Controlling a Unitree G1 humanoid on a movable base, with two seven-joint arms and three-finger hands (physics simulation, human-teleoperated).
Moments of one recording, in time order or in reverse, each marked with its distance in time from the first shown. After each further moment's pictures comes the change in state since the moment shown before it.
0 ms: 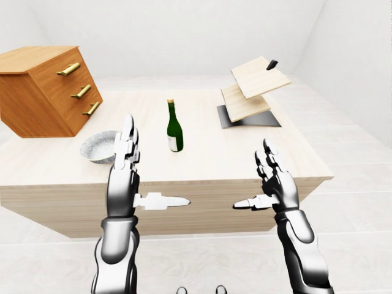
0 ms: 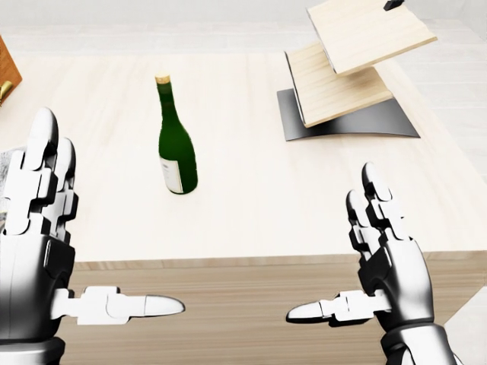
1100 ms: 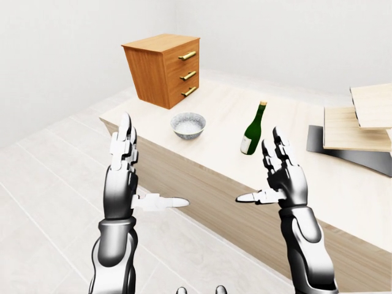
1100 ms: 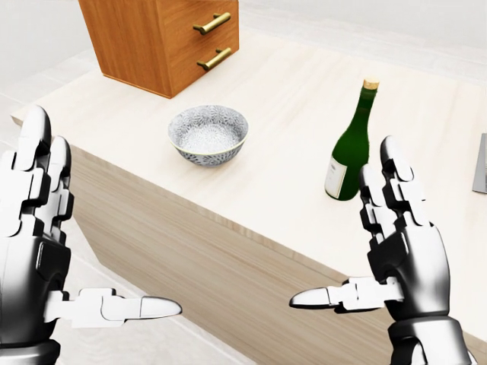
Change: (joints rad) left arm 0.008 -0.002 0.009 -0.028 -0.016 0.000 -0.007; right arm -0.018 0.003 -0.002 -0.100 0.024 0.000 -0.039
